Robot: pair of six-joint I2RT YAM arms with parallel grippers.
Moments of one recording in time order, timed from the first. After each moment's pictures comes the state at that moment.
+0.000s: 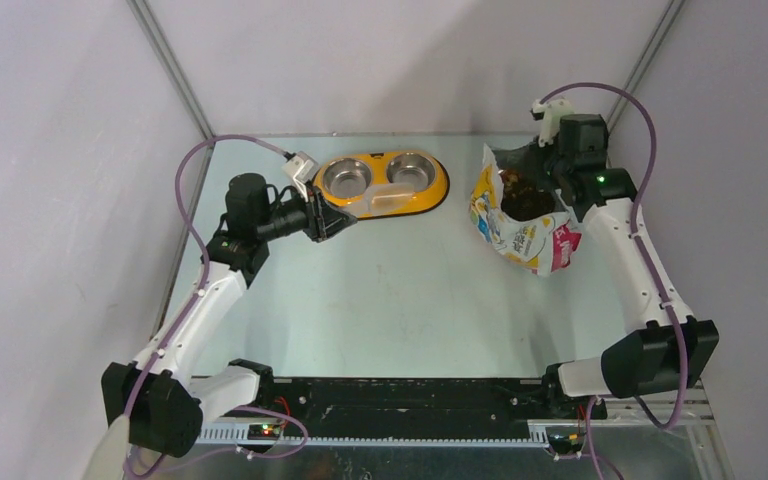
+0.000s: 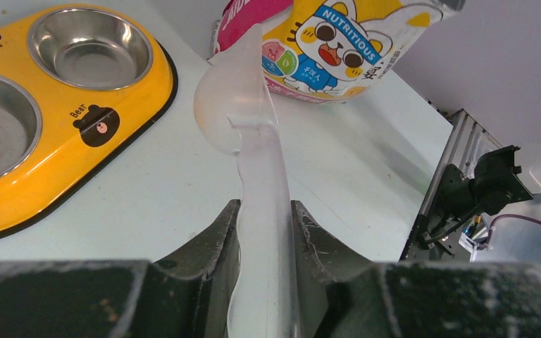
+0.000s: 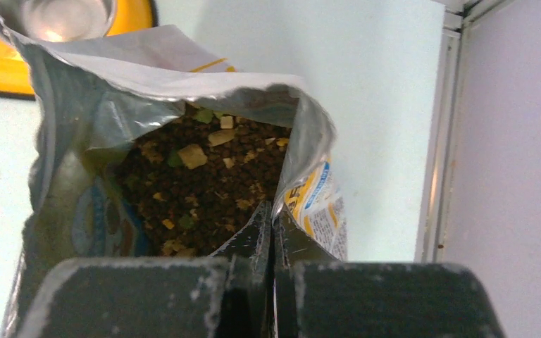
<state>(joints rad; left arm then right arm) -0.24 1.10 0.90 -0.09 0.76 -0.19 0.12 1.39 1.43 -0.63 0.04 -0.16</state>
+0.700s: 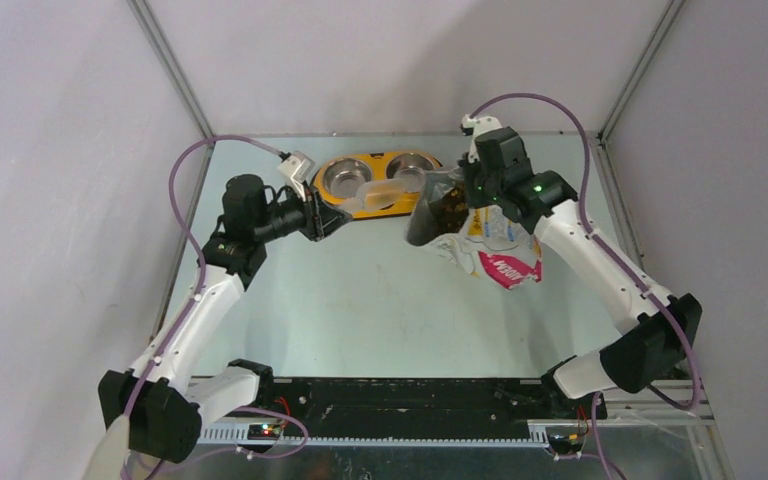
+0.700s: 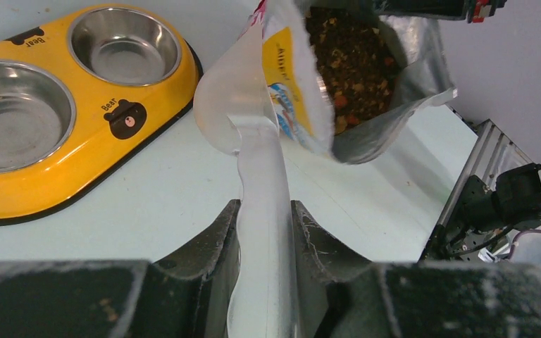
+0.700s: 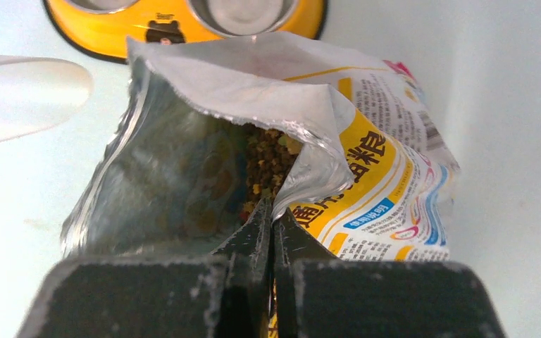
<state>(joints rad) -0.24 1.07 0.91 -0.12 0.68 -0.18 0.51 1.44 1.46 -0.68 0.17 0.16</state>
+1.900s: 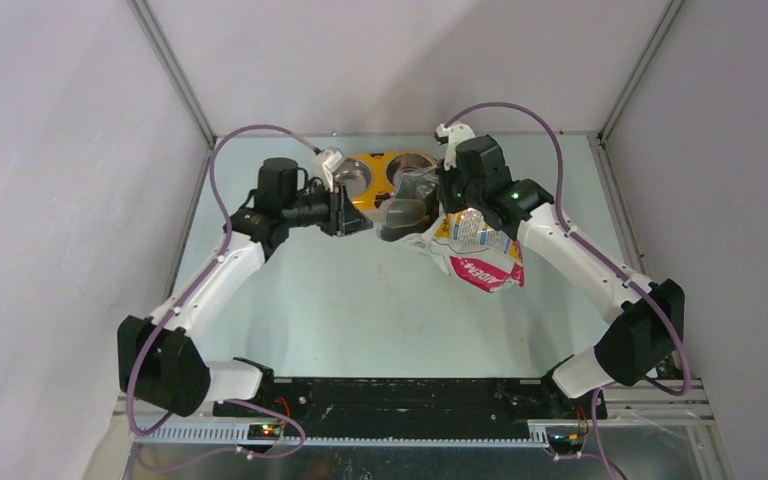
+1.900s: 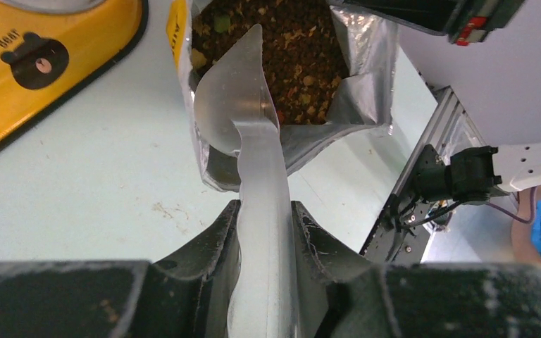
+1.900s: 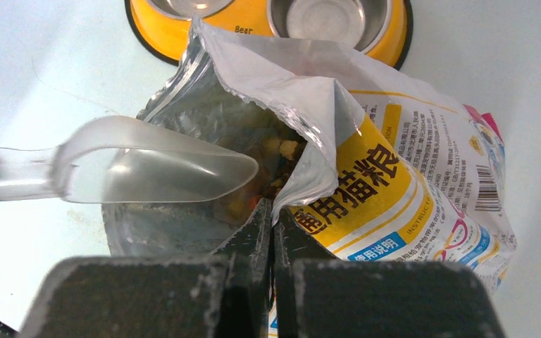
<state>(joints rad) -0.32 1.28 1.07 -0.29 0.72 -0.24 0.58 1.50 1.40 -0.50 0.06 0.16</state>
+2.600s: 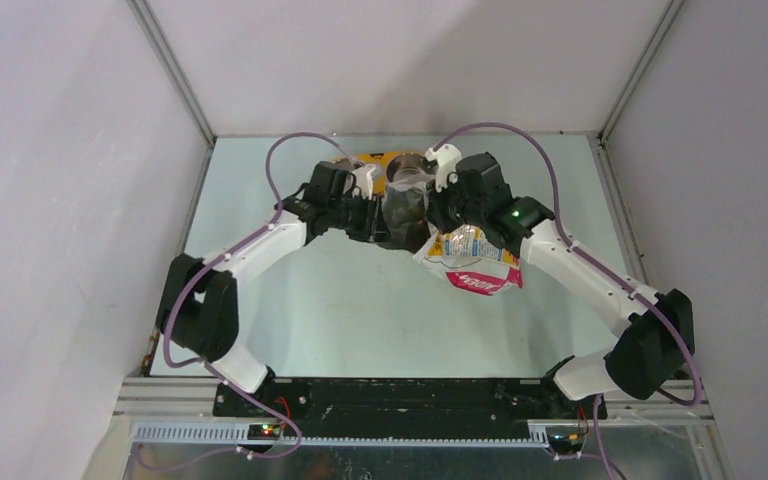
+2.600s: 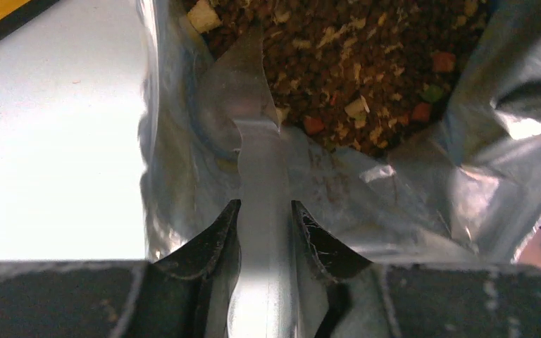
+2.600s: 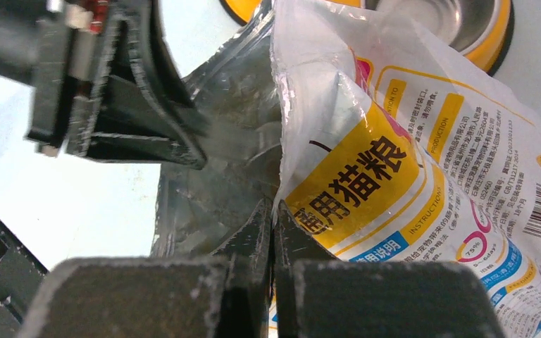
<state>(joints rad) -0.46 1.57 1.15 -0.33 0.55 -0.27 0.63 1.43 1.26 -0.41 -0.13 0.07</state>
